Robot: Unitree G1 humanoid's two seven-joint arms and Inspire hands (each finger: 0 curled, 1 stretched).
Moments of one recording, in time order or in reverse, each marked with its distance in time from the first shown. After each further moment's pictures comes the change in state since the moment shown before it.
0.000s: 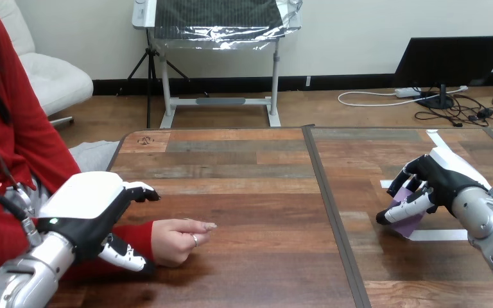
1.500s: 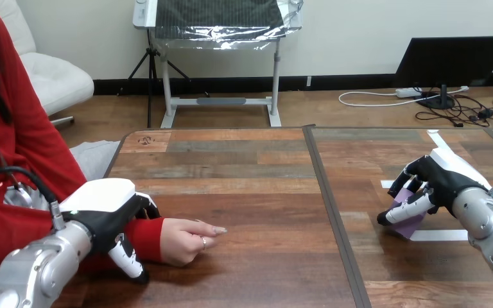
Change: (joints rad) left arm -0.146 0.000 -0.149 0.100 0.016 0.182 -0.134; right arm 0.000 0.000 0.001 0.000 -0.008 0.007 0.000
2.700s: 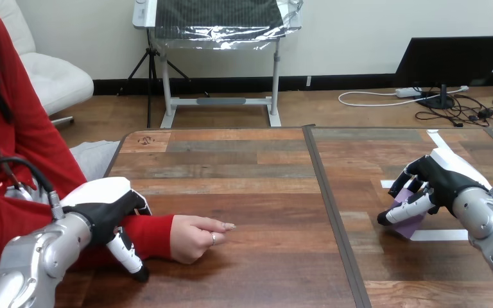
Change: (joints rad) left arm -0.084 -0.002 -0.036 0.096 -0.101 0.068 -0.060; right arm 0.000 0.000 -0.001 0.000 0.004 0.002 0.000
